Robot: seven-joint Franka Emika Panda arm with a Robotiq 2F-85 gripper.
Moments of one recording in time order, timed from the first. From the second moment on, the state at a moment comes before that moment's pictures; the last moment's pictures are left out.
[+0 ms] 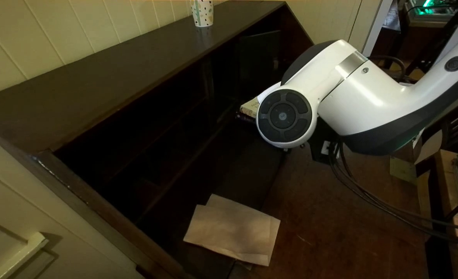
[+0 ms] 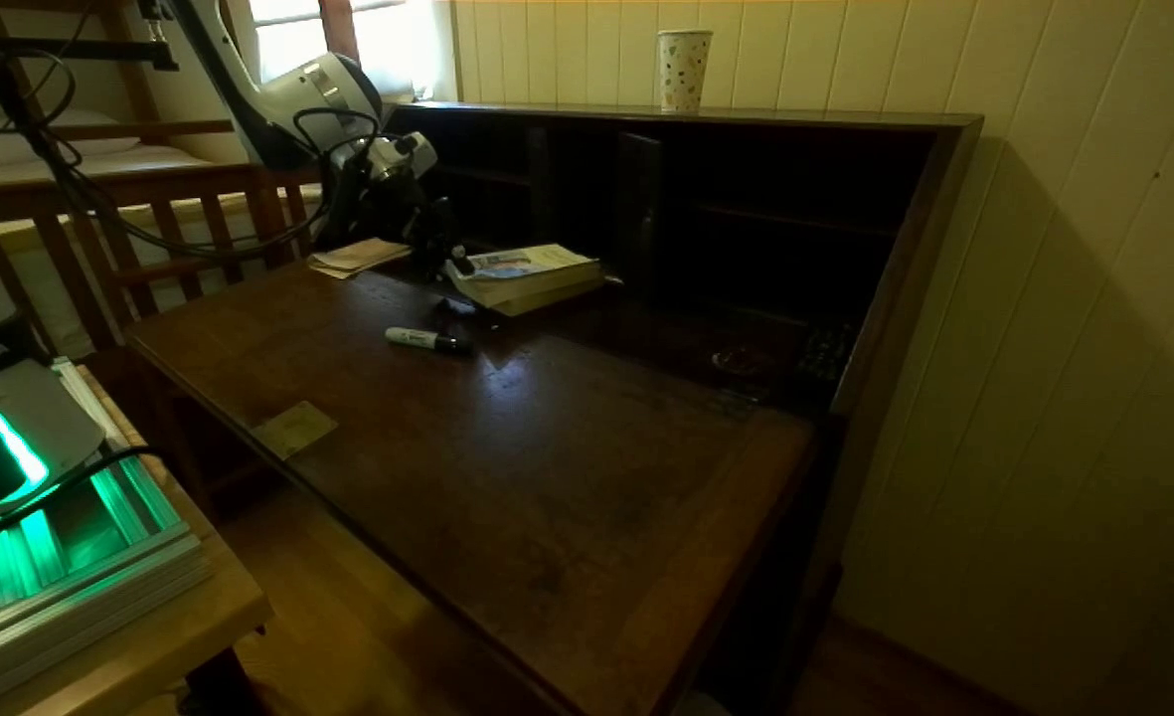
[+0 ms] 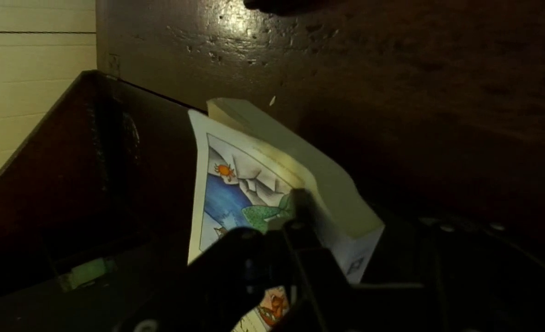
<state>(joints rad) 0.14 0.35 0.07 -2.28 -1.16 2.12 1.03</state>
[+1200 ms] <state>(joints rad) 0.14 0.12 0.09 -2.38 -1.17 2.11 1.19</state>
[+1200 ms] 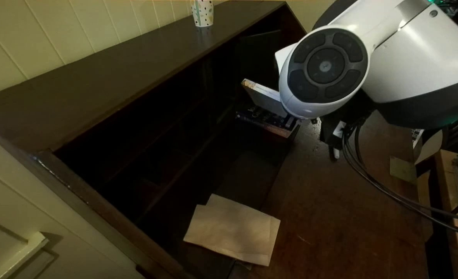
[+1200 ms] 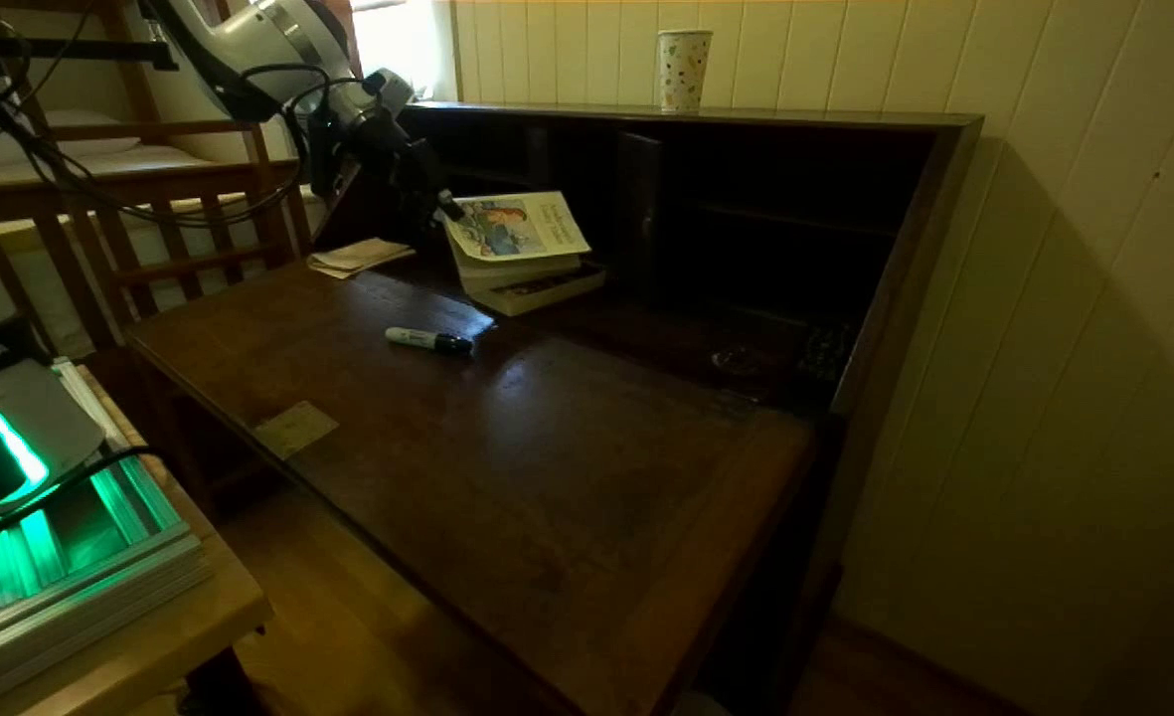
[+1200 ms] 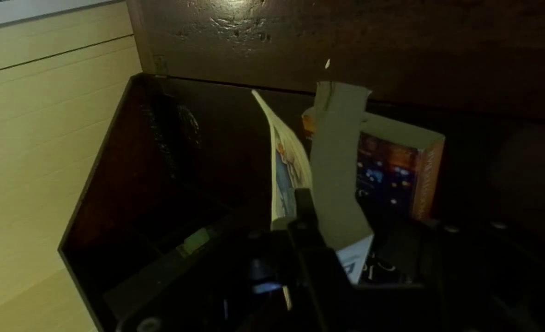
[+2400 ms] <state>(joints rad) 0.04 0.05 0.03 -2.42 -1.63 2.48 1.61</state>
